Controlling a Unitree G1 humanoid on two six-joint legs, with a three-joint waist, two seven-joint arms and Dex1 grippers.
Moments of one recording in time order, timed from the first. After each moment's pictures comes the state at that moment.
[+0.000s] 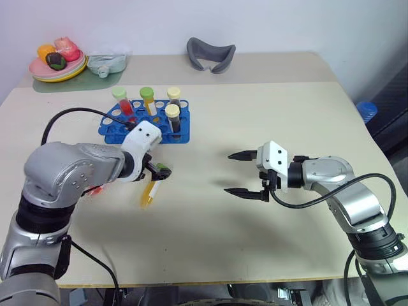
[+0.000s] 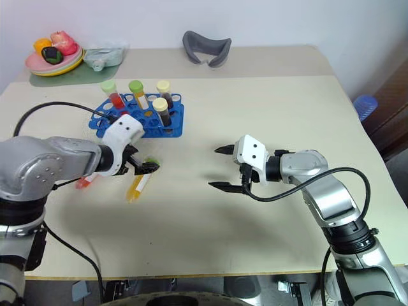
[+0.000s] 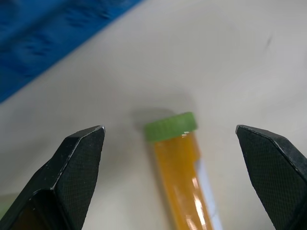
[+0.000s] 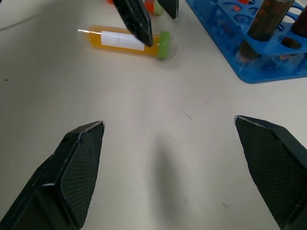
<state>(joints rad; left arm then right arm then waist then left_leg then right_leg) -0.70 0.76 -0.11 -0.40 -0.88 1.61 -0.13 -0.37 -0.71 0.16 -0.31 0.33 0.40 1.03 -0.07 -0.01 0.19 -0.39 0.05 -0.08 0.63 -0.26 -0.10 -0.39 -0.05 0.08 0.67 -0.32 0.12</state>
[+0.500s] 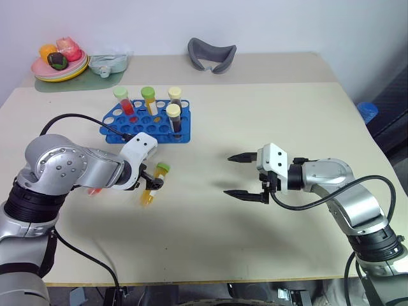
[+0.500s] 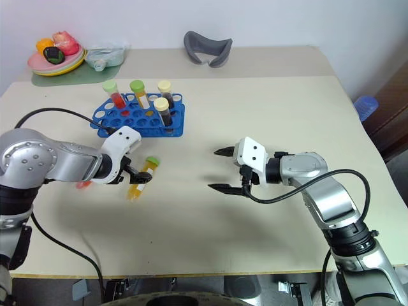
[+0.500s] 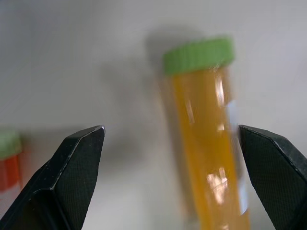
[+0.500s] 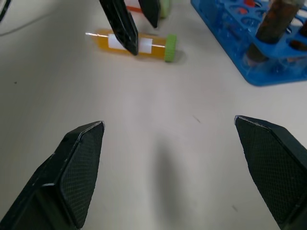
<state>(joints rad) -0.70 0.89 -0.19 -0.23 -1.34 1.61 0.30 -0.35 -0.69 0.16 -0.35 0.34 0.41 1.03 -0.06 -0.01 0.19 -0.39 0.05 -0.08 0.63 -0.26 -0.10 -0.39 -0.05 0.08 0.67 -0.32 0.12</state>
